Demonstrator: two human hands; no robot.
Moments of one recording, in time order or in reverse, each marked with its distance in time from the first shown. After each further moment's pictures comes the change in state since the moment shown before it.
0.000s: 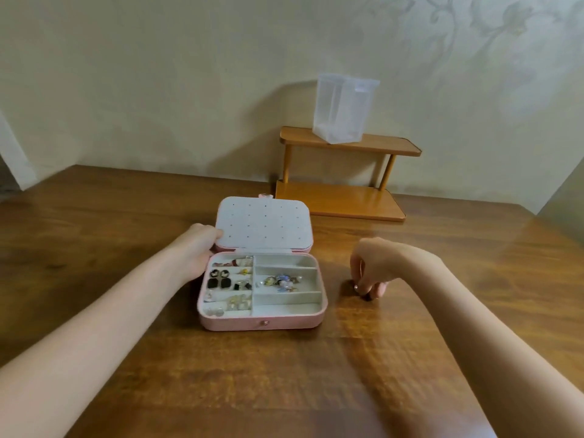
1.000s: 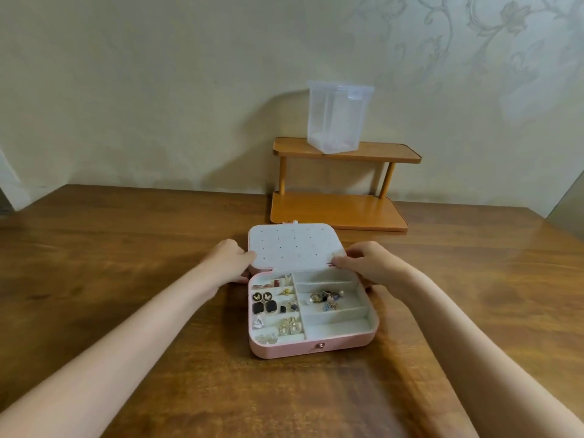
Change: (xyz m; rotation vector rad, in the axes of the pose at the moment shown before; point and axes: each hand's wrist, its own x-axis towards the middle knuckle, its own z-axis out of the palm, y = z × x) left_hand 0.035 -0.006 0.038 0.661 -0.005 0.193; right_hand 0.026 0.008 0.006 0.621 0.236 -0.043
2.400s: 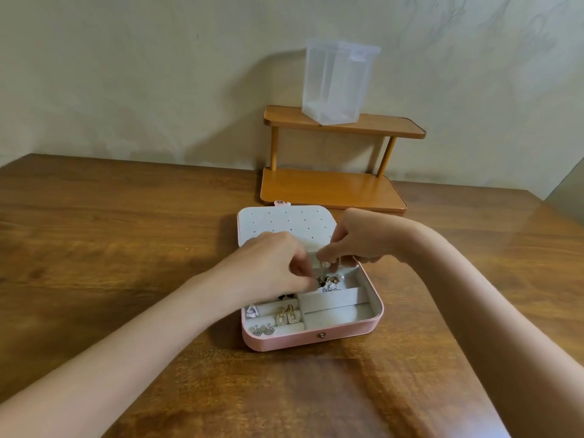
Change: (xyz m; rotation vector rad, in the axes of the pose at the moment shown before) left_hand -0.050 0.035 0.030 0.537 -0.237 0.614; right_hand -0.013 -0.039 -0.014 -0.479 -0.242 -0.149
